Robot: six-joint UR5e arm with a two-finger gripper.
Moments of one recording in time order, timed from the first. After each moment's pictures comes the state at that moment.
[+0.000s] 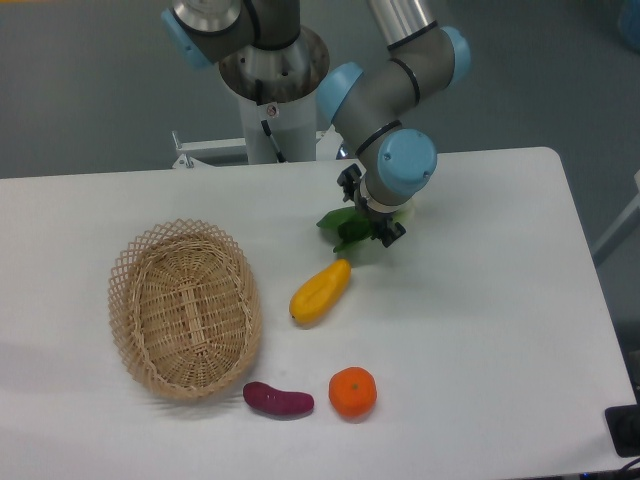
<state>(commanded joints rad) 2.62 -1.84 -2.02 -1.14 1.64 1.56</state>
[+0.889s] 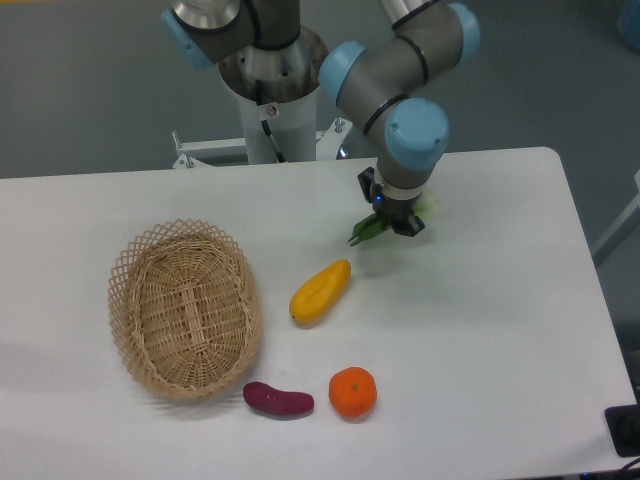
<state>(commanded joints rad) 2.65 -1.77 -1.78 -1.20 1.63 1.50</state>
